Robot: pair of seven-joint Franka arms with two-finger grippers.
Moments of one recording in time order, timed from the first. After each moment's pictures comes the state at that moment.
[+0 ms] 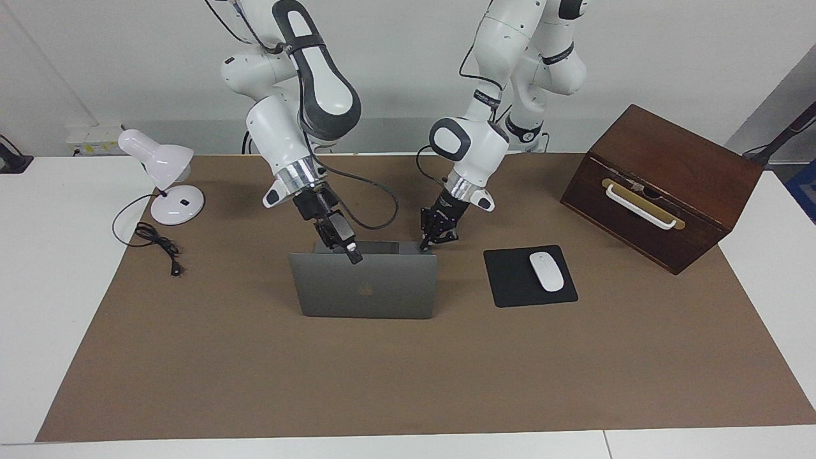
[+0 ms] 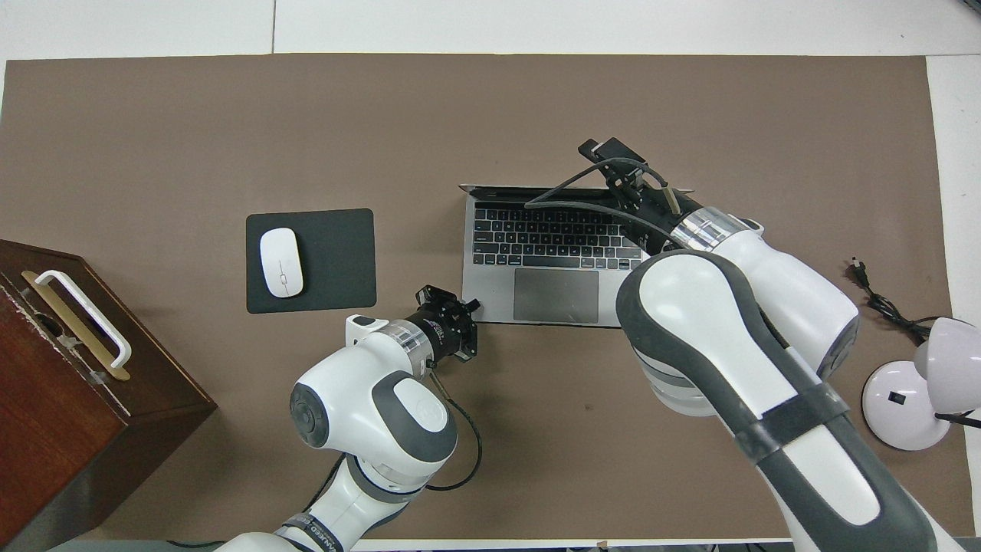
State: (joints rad) left arm -0.74 0.25 -0.08 -2.24 -1.59 3.07 -1.33; right arm 0.58 0.13 -0.14 -2.05 1.45 3.00 -0.01
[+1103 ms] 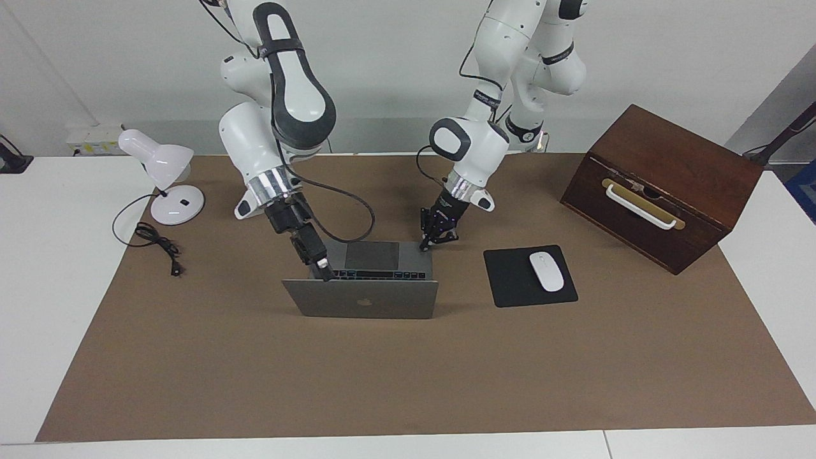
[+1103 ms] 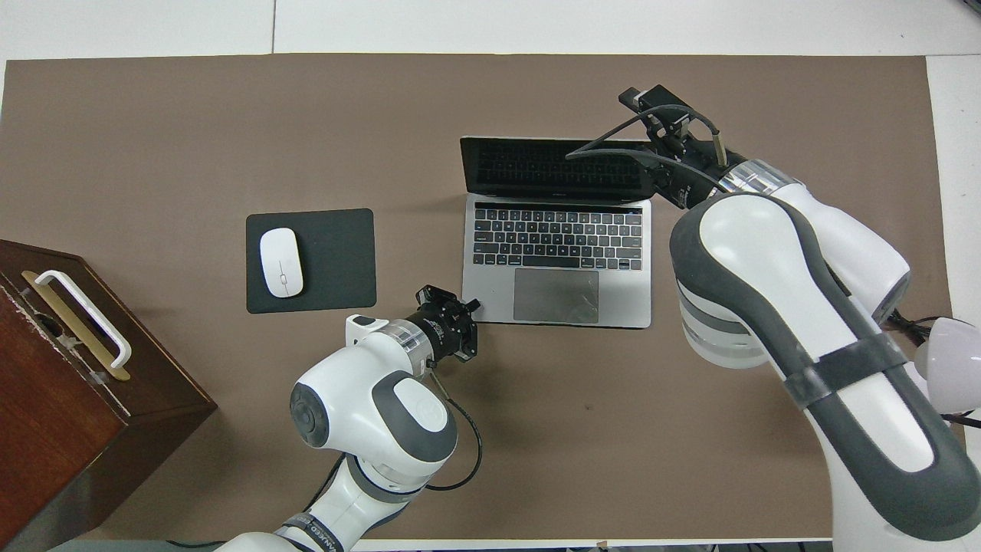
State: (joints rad) left arm -0.74 0.25 -0.08 -2.24 -1.59 3.07 -1.33; right arm 0.51 0.19 -0.17 -1.94 1.45 2.94 -0.01
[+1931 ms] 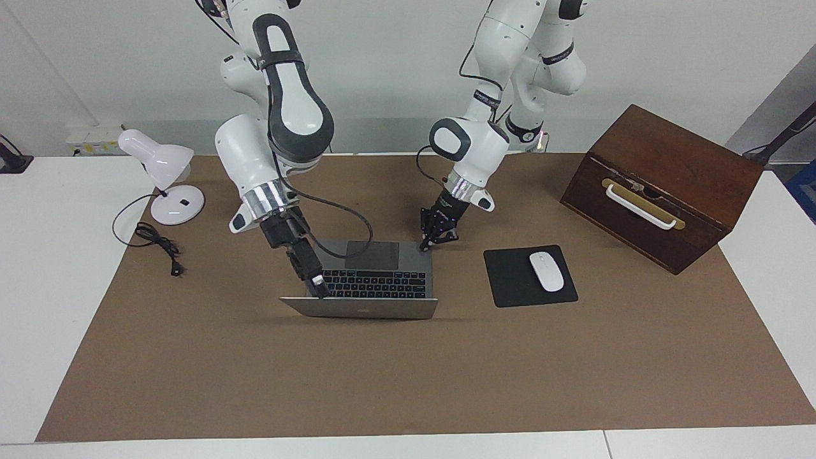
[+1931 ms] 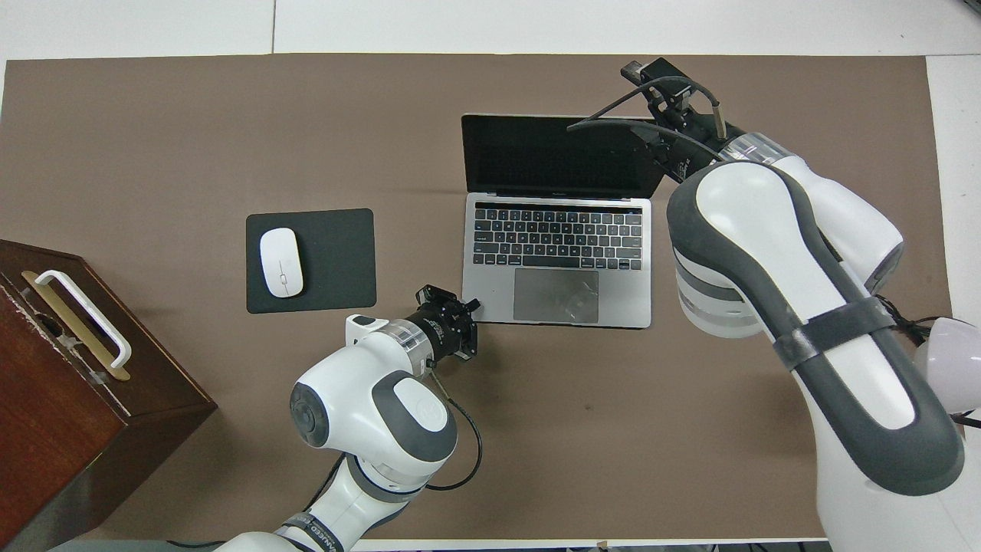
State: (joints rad) left arm -0.74 0.25 -0.08 -2.23 -1.59 3.07 -1.33; right arm 0.49 0.27 -0.17 -1.84 1.45 2.93 -0.01
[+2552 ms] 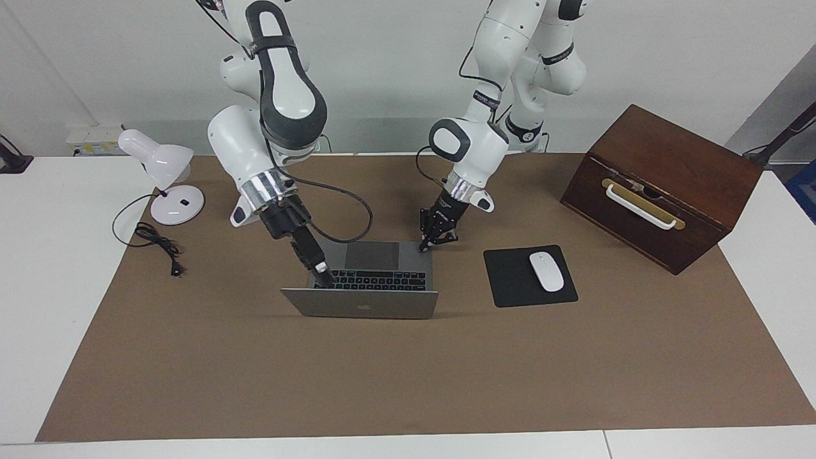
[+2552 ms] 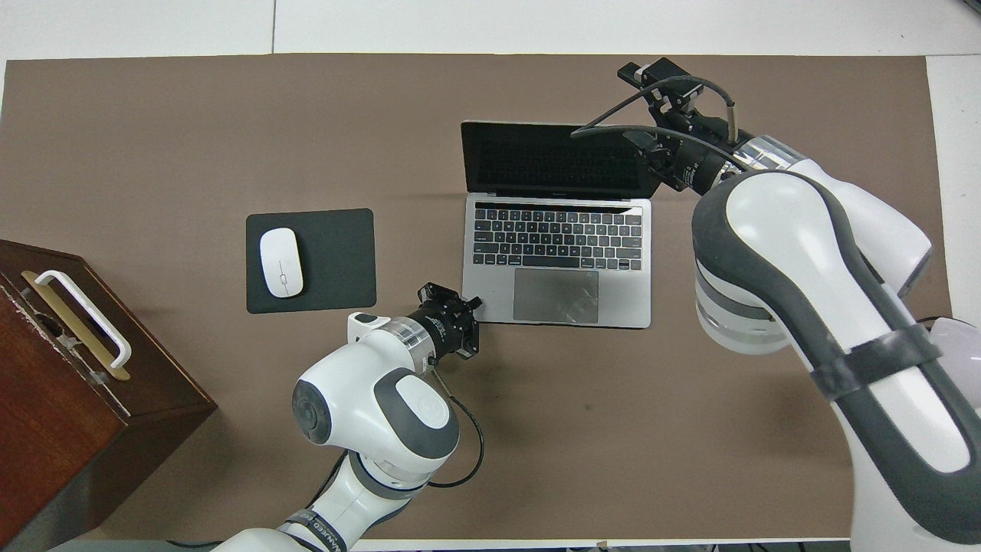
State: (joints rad) left arm -0.74 0.26 -0.08 -2.21 -1.59 3.07 -1.33; right arm 0.48 0.17 -0.16 -1.90 1.45 2.86 0.07
